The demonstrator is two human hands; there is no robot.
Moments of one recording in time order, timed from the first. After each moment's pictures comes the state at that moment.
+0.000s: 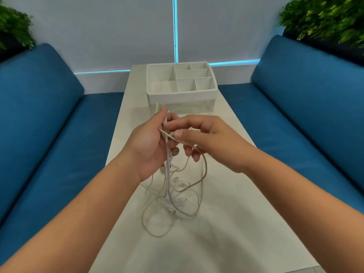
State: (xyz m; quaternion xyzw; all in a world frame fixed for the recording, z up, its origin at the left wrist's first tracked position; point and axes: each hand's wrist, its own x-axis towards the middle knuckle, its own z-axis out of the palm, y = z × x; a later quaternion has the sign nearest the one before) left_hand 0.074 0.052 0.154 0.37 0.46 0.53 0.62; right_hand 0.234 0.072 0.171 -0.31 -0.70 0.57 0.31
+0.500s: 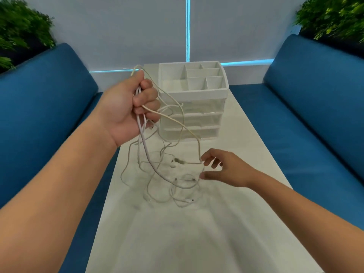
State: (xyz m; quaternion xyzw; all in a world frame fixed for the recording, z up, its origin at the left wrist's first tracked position) left_hand 0.026 0.054 0.208 0.34 0.38 0.57 0.64; right_hand 0.270 0.105 0.059 -0.45 -0.80 0.37 0.15
